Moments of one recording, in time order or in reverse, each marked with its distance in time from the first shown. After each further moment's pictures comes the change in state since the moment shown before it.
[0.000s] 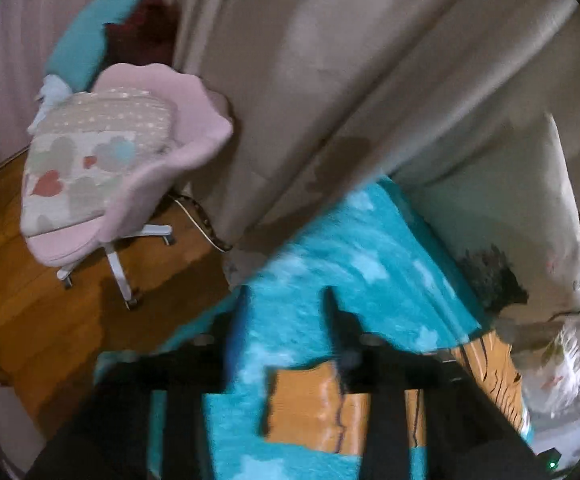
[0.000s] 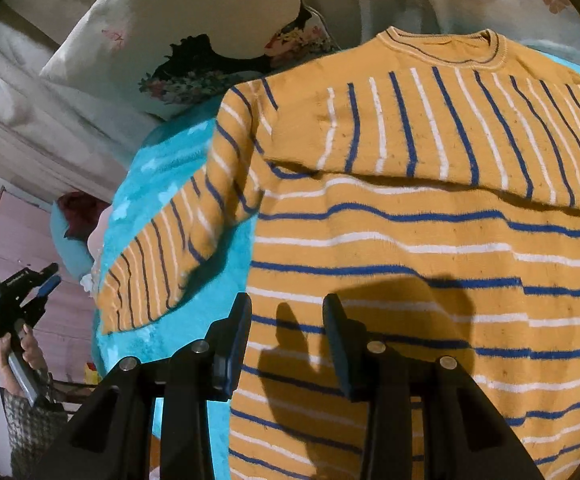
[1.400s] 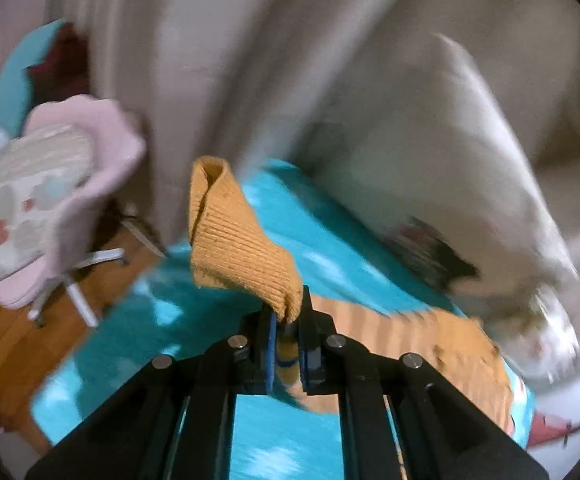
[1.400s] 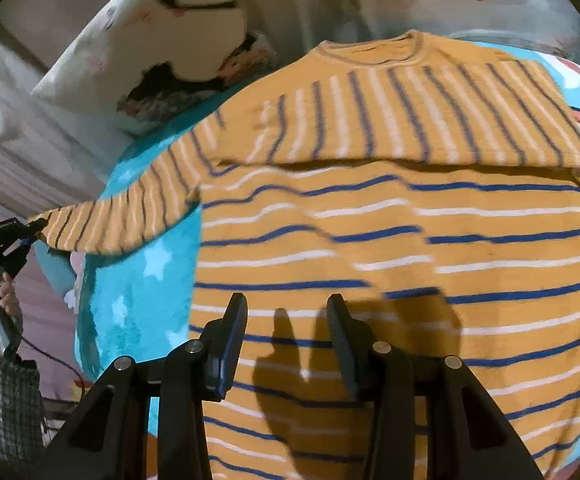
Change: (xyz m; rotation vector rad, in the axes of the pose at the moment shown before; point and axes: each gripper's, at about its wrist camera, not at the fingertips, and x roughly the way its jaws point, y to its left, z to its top) left arm 0.019 -0.153 -0.015 0.219 0.037 -0.124; right arm -0.056 -0.045 -0.035 0.060 -0.075 -0.079
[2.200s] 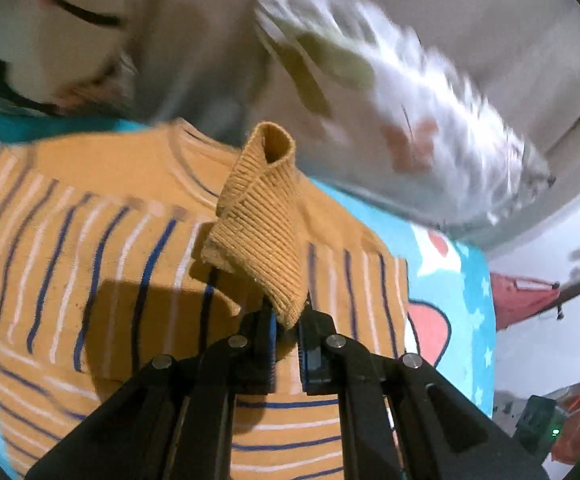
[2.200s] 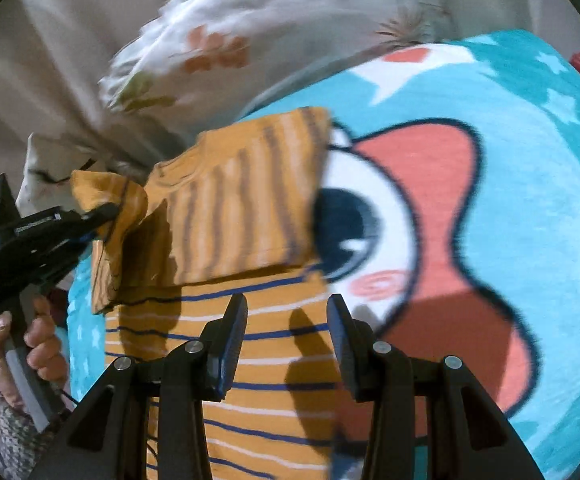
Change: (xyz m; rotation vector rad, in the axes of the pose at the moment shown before) left arm 0.124 -0.404 -0.245 0.365 0.326 -0.268; right arm -0.102 -0.248 0.053 0.194 -0.120 -0.011
